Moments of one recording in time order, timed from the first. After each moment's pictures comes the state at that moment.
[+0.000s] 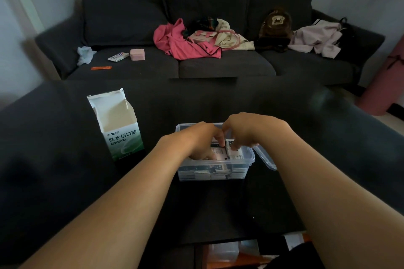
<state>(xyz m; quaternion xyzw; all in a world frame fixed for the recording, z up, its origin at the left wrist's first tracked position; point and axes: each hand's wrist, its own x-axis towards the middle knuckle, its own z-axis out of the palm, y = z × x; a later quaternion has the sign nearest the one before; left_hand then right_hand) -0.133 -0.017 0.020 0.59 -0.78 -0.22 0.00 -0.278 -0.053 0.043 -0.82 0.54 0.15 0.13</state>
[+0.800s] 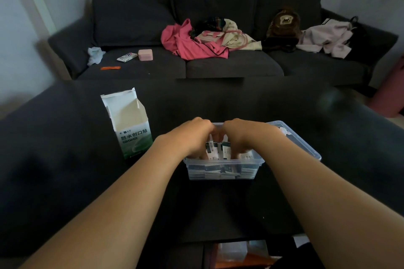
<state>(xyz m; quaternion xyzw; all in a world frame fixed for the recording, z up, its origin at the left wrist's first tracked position) -0.107 -0.012 0.021 0.62 -0.76 -0.17 0.00 -0.251 -0.047 0.030 -0.82 0.52 0.15 0.16</state>
